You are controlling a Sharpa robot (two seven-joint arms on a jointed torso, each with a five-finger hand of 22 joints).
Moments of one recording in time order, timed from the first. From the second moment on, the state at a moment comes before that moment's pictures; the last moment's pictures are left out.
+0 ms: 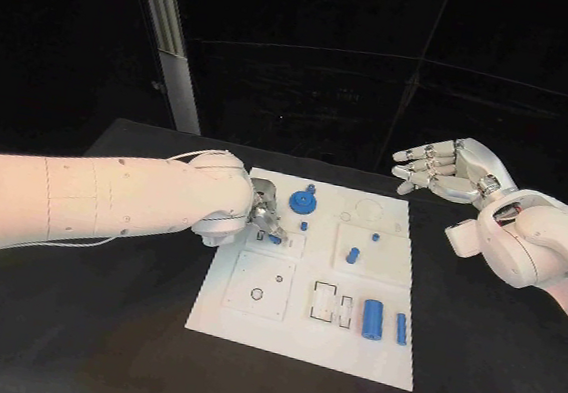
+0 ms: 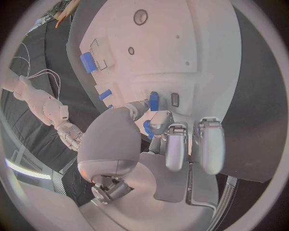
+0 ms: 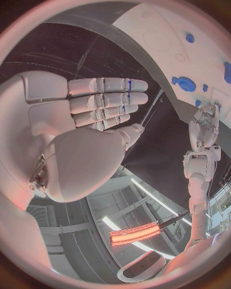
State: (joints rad) left arm 1.31 -0.61 -0.20 1.39 -0.99 -0.03 -0.63; left_hand 1.18 -0.13 0.59 0.18 0.12 0.88 0.05 0.66 0.65 1.32 -0.03 1.18 1.09 1.47 -0.09 1.56 1.31 0.05 1.47 0.02 1.48 1.31; right arm 1.25 -0.85 -0.02 1.40 -0.63 -0.30 0.27; right_hand 1.47 -0.06 0.09 0.17 0.22 0.98 0.20 0.07 0.07 1.21 0.12 0.07 0.08 1.35 0.05 0.09 0.24 0.18 1.13 0.15 0.35 0.12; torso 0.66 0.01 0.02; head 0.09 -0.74
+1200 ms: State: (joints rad) left arm 1.31 -0.61 -0.20 1.40 -1.02 -0.05 -0.63; left_hand 1.15 -0.13 0.61 0.16 0.11 0.89 0.04 0.68 0.66 1.34 -0.03 1.19 1.10 1.47 -0.09 1.56 1.31 0.05 1.47 0.02 1.48 1.31; right arm 1.25 -0.85 -0.02 1.40 -0.63 -0.29 0.27; right_hand 1.46 -0.06 0.08 0.17 0.22 0.98 0.20 0.07 0.07 1.21 0.12 0.07 0.08 1.35 0.05 0.09 0.24 0.18 1.13 0.15 0.34 0.12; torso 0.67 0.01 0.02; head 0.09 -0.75
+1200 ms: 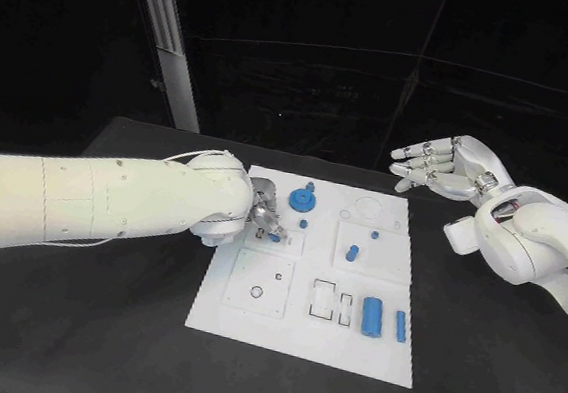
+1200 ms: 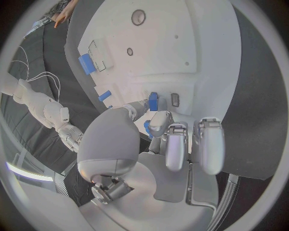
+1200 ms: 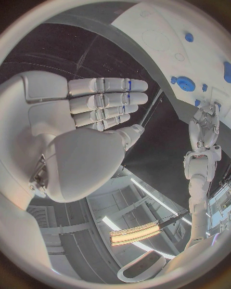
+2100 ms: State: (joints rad) left arm 1.31 -0.60 -0.20 1.39 -1.03 -0.02 -0.63; left_hand 1.08 -0.14 0.62 0.06 0.11 0.92 0.02 0.69 0.66 1.35 -0.05 1.20 1.11 1.46 -0.10 1.56 1.31 0.05 1.47 0.02 1.48 1.31; right arm 1.25 -0.84 -0.02 1.40 -0.63 -0.29 0.27; right_hand 1.45 -0.06 0.08 0.17 0.22 0.98 0.20 0.07 0.07 1.21 0.12 0.07 0.08 1.35 0.05 0.09 0.24 0.18 1.14 0.16 0.34 0.11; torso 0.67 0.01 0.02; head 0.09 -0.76
